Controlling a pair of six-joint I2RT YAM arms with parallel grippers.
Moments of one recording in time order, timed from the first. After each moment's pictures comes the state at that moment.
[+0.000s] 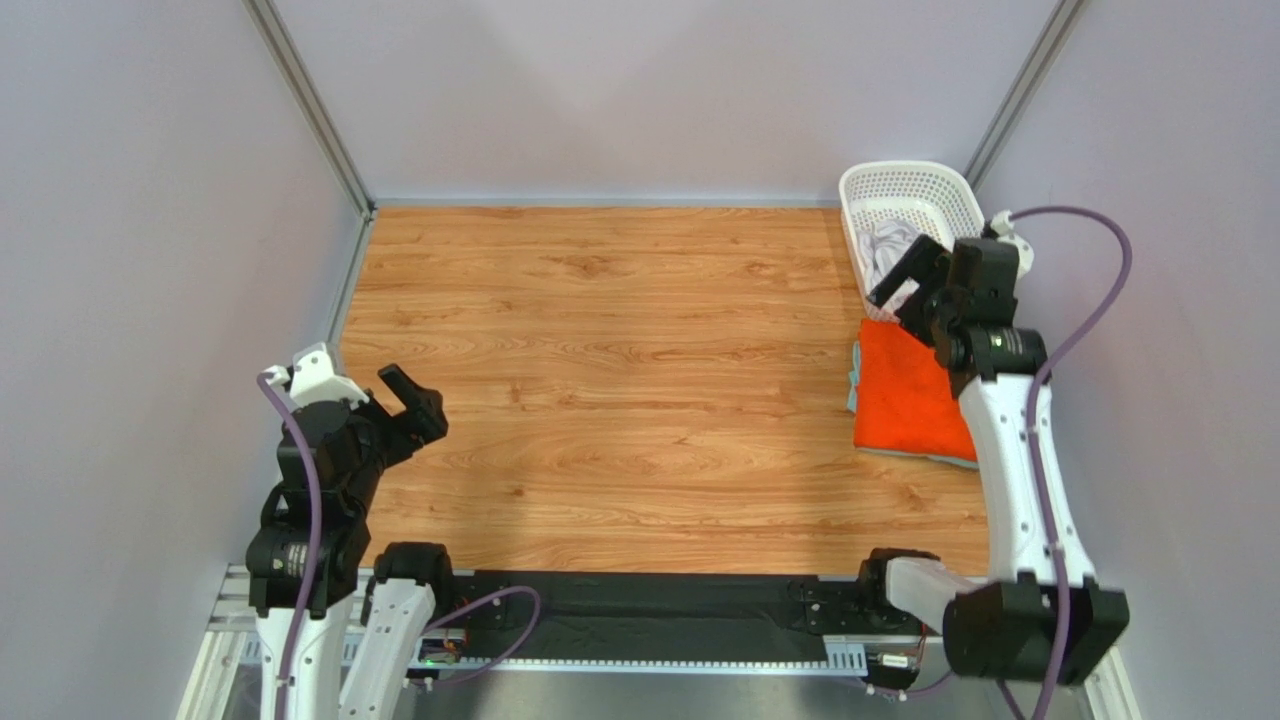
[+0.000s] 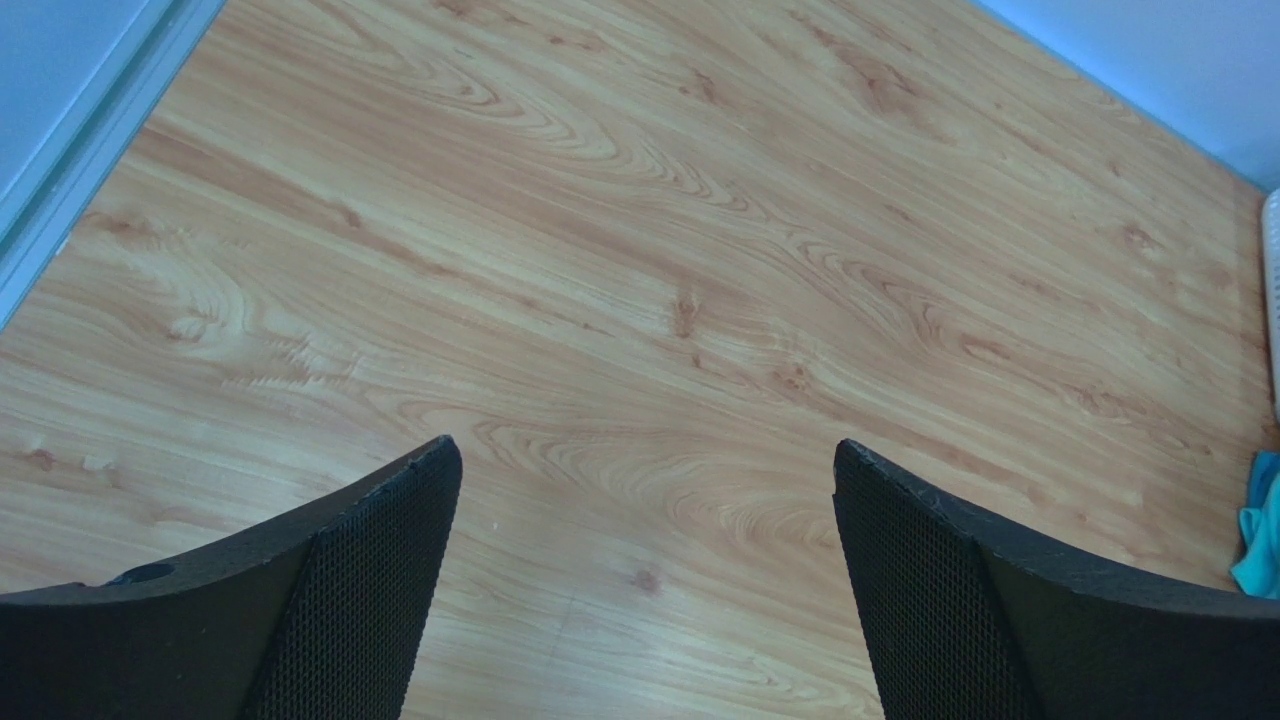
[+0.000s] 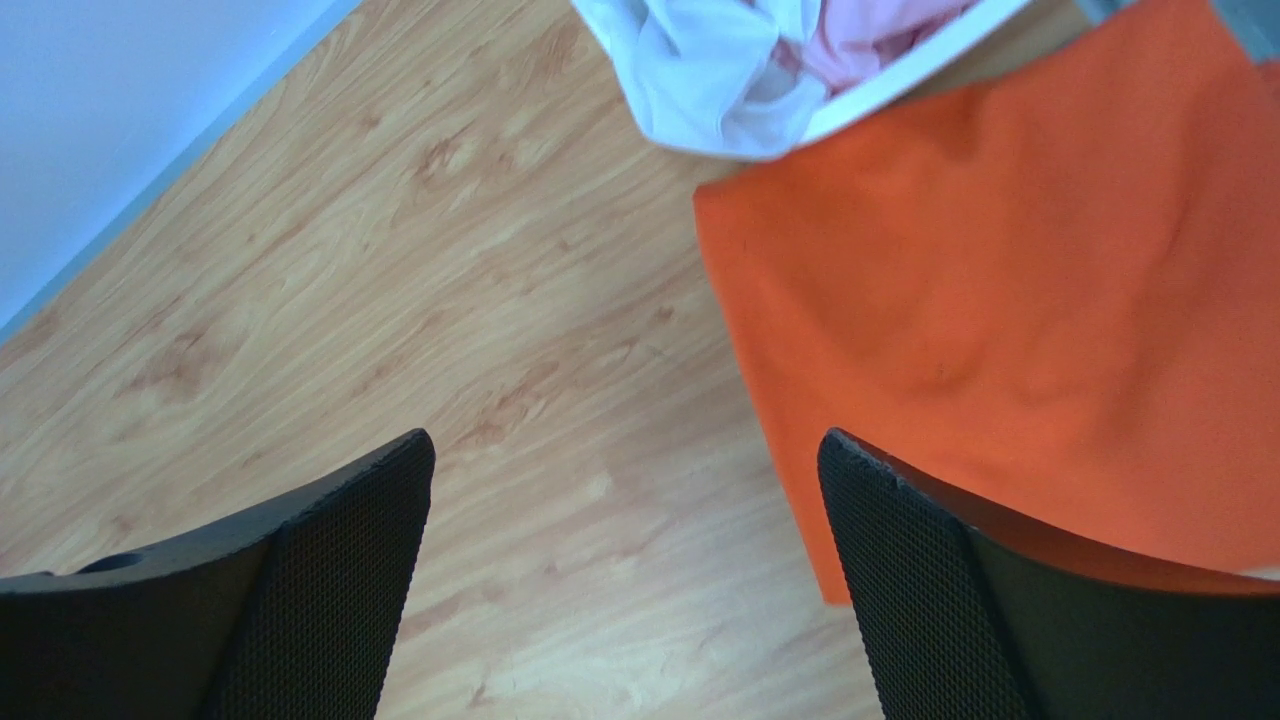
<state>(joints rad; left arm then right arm) -0.03 0.41 0.90 -0.91 -0.13 -0.45 -0.08 1.08 1.15 -0.67 0.09 0.55</state>
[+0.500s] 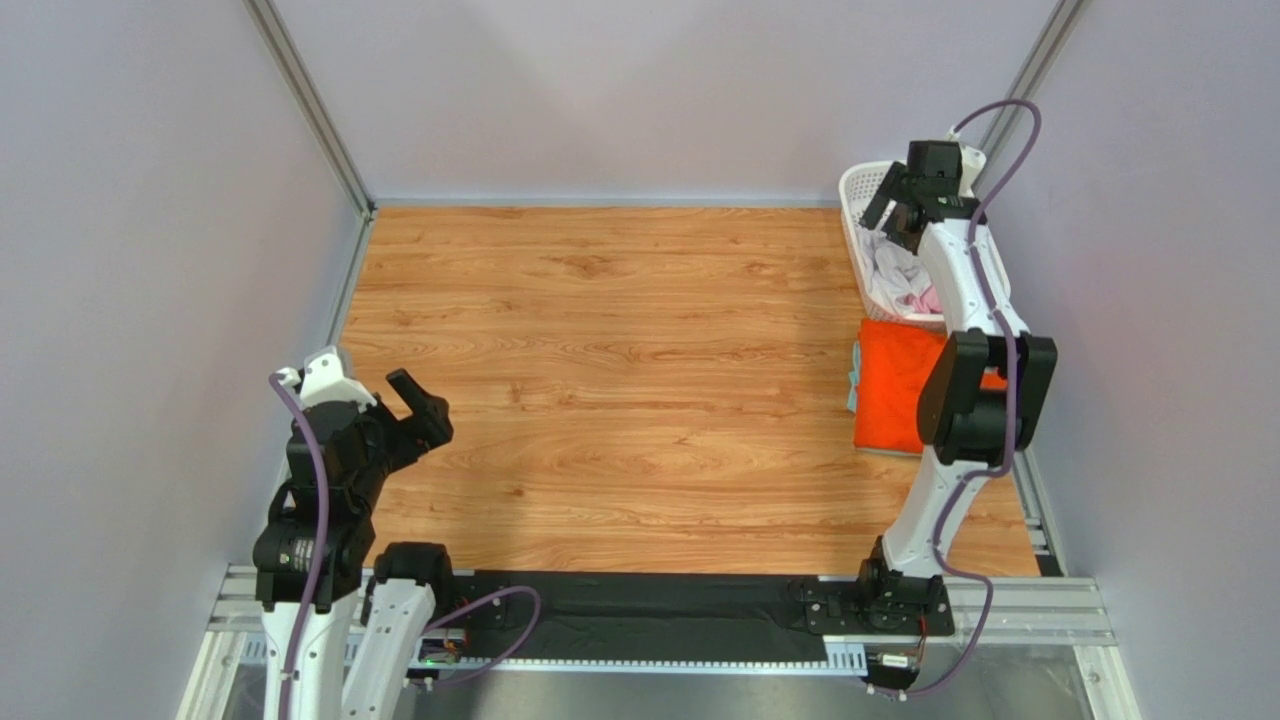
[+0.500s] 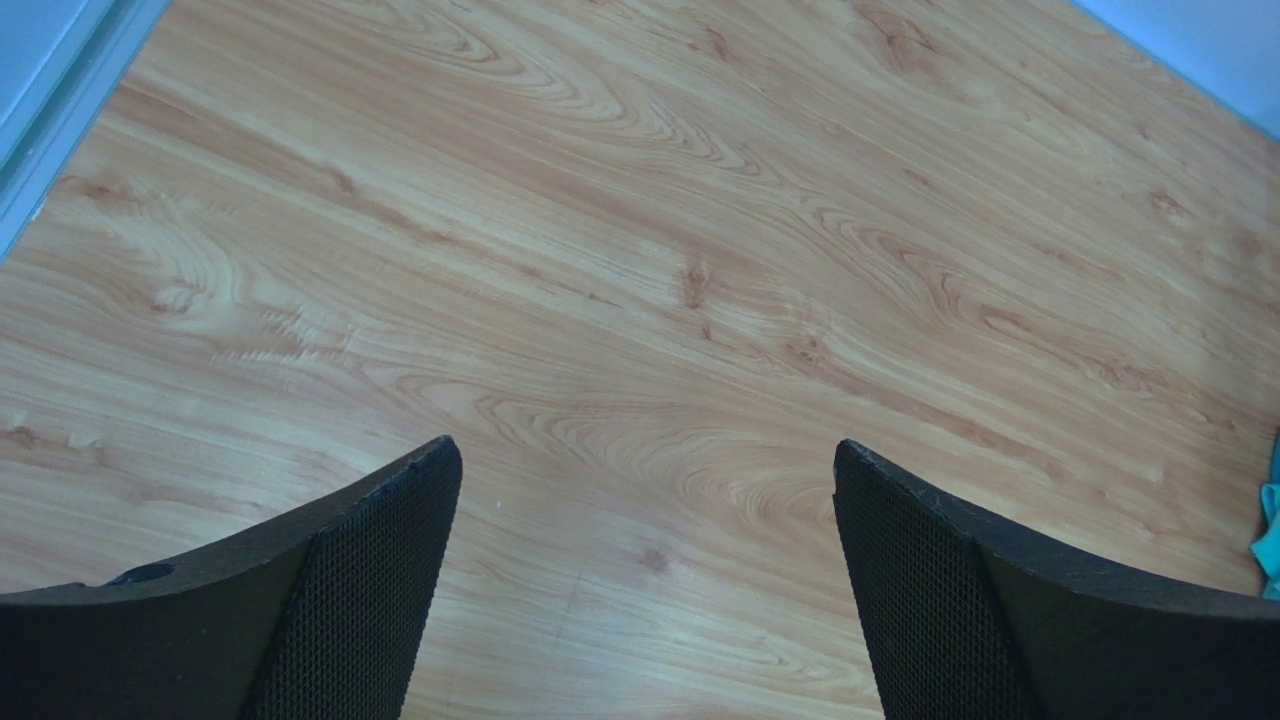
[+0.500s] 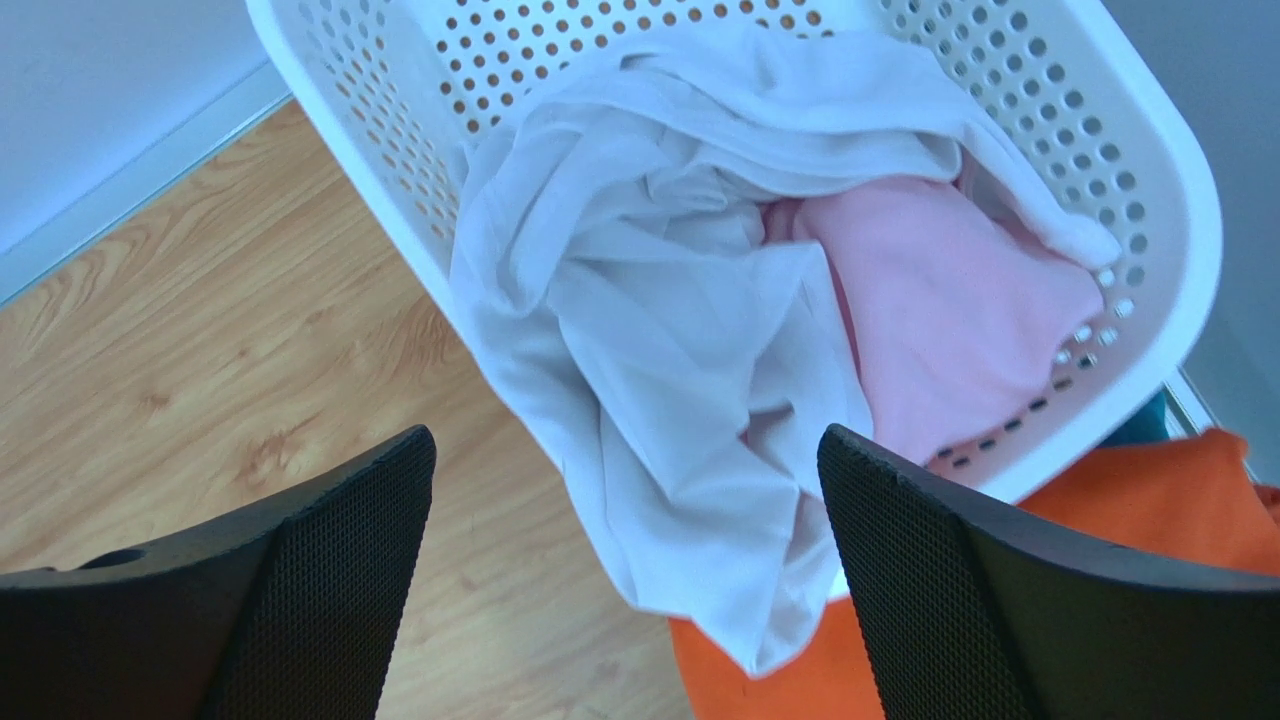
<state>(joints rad) -0.03 0.41 0.86 -0.92 -0.11 -0.45 -0.09 1.91 1.77 -0.58 0.31 0.40</state>
